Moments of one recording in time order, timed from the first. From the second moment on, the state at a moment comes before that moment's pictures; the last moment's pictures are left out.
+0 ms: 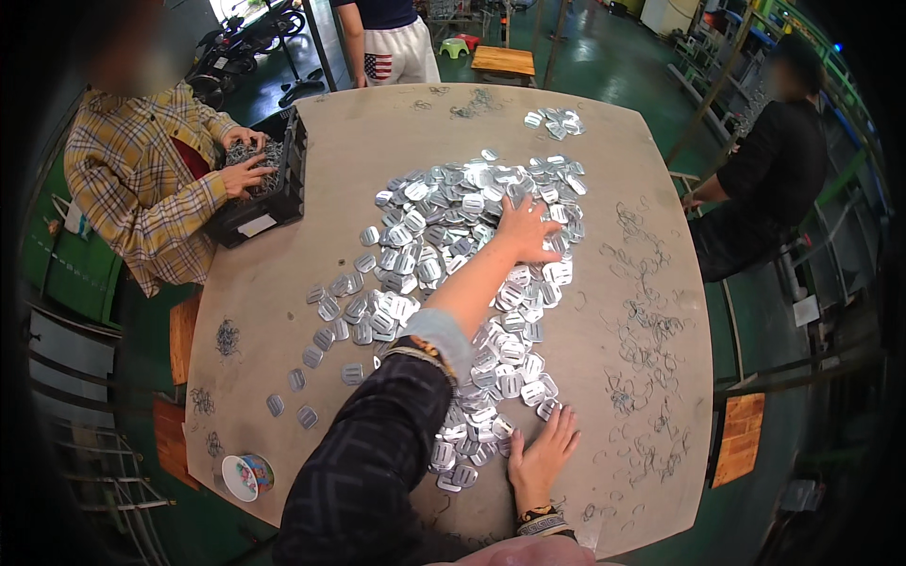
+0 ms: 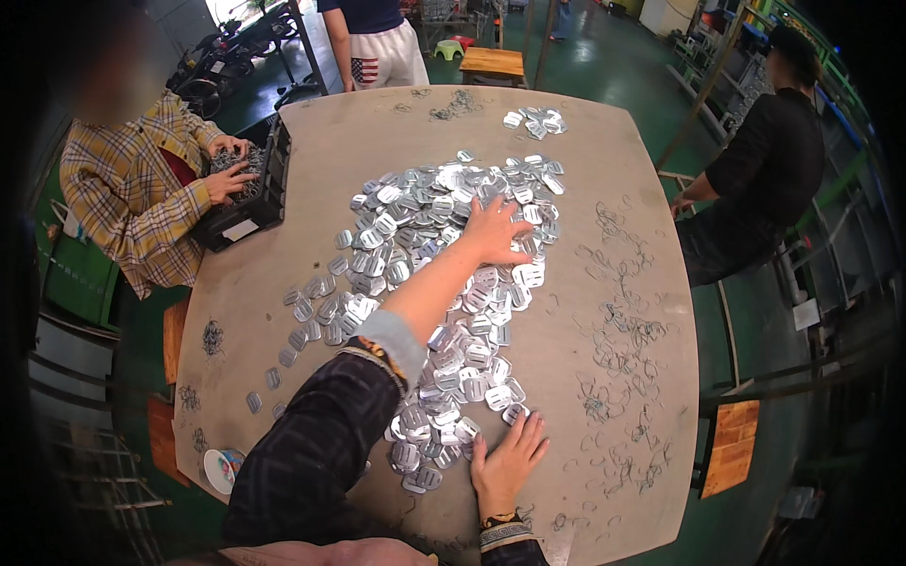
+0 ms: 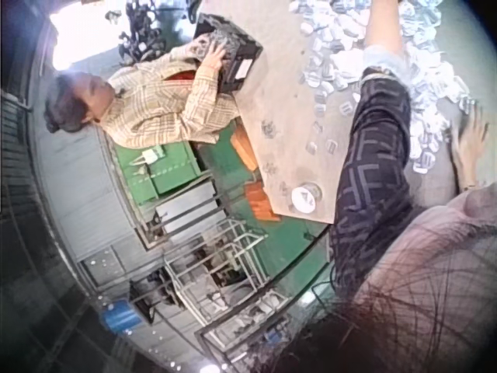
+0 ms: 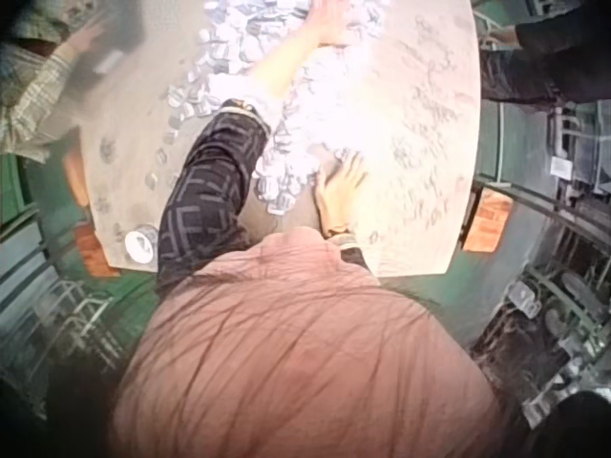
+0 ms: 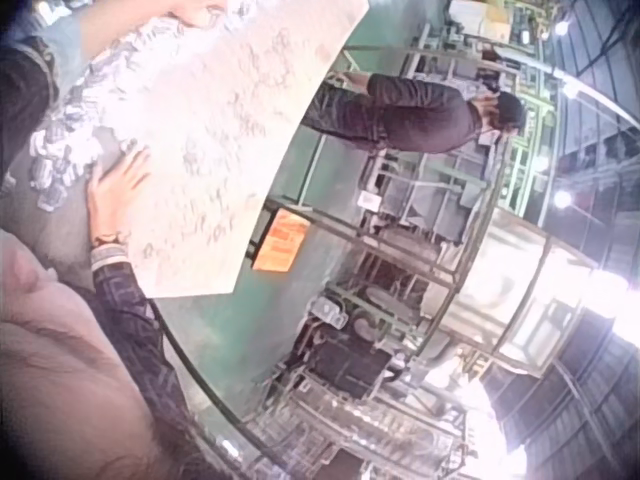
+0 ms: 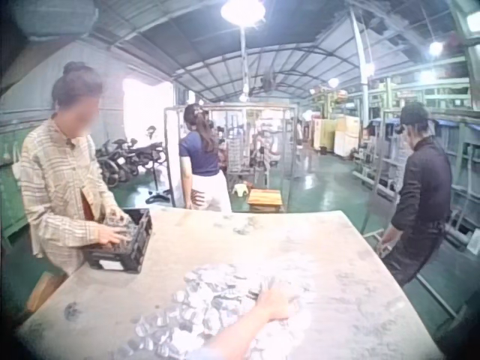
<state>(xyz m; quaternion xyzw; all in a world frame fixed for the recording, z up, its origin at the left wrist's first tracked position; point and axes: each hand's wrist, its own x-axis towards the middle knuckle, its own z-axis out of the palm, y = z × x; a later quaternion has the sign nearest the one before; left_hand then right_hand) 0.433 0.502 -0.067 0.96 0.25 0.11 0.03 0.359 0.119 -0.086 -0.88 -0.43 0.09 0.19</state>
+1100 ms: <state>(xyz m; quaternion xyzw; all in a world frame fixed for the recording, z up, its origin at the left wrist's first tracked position) 0.269 0.445 -0.043 0.99 0.17 0.01 -0.01 0.356 0.122 -0.087 -0.88 -0.42 0.09 0.20</state>
